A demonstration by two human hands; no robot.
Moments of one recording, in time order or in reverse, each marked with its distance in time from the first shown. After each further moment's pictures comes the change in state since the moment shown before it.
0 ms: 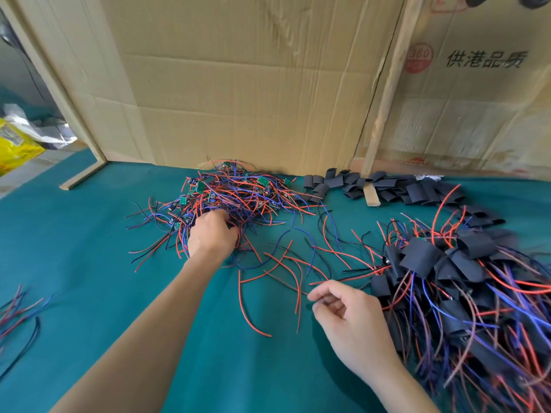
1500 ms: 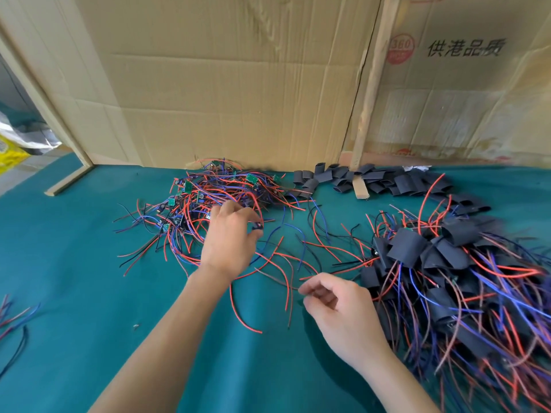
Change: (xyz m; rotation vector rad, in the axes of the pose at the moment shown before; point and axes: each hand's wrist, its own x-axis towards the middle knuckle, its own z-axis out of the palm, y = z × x) left_hand -0.044 0.034 -0.005 -0.004 0.045 0.499; right_hand 0.003 0.000 -0.003 0.058 -0.017 0.029
